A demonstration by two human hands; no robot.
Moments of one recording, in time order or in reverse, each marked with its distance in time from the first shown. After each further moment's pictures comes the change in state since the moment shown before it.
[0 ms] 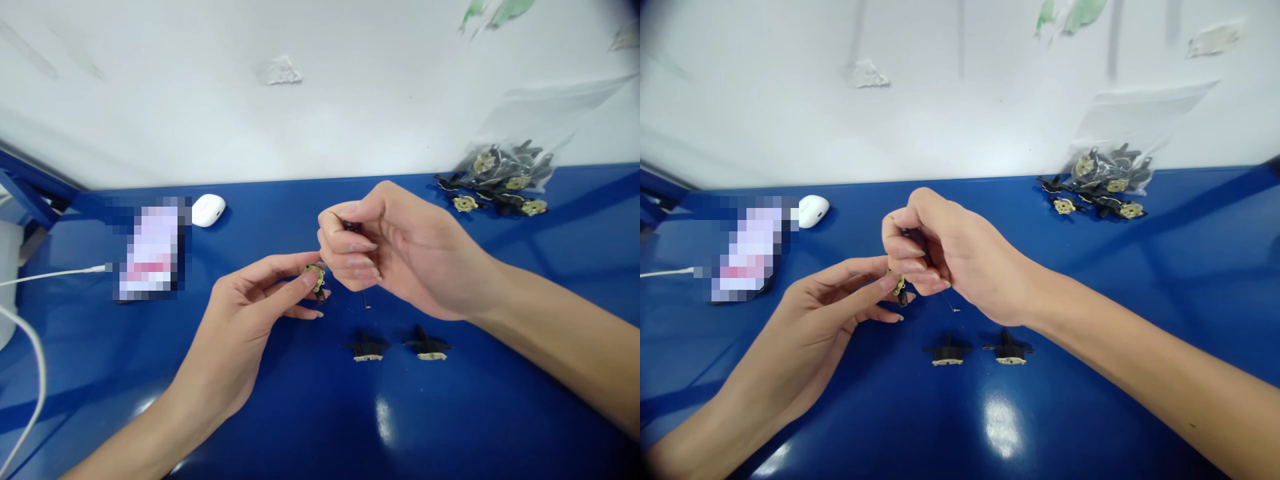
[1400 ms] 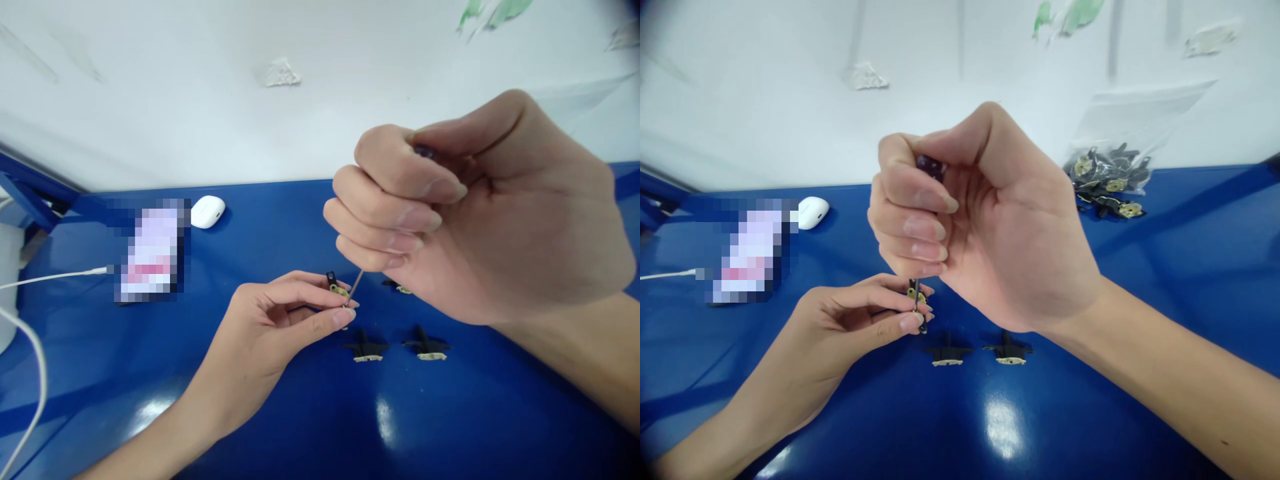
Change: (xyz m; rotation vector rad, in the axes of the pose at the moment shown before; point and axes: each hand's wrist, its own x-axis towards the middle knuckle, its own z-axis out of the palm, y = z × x) left_hand -0.007 -0.005 0.000 0.061 -0.220 0.074; right_hand -0.015 -0.033 0.014 0.164 0.084 -0.206
